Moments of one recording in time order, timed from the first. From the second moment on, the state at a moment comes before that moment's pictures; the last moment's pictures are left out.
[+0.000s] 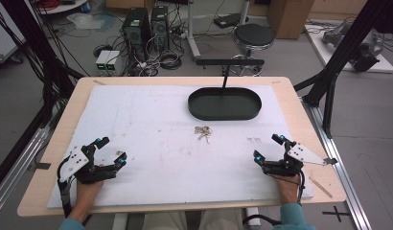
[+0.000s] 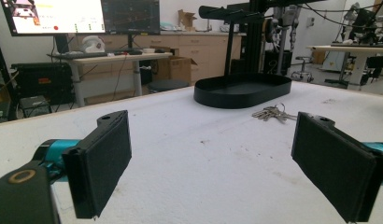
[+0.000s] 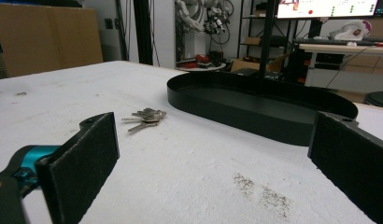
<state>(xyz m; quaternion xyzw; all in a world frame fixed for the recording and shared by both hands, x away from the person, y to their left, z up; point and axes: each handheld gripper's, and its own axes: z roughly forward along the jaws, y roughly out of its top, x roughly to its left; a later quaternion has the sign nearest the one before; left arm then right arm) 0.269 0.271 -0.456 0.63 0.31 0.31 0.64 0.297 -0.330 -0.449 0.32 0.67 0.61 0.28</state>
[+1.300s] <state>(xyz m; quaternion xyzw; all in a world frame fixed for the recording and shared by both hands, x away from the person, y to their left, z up) 0.269 0.270 -0.456 0.63 0.31 0.31 0.64 0.375 -0.287 -0.343 0.28 0.81 0.49 0.16</state>
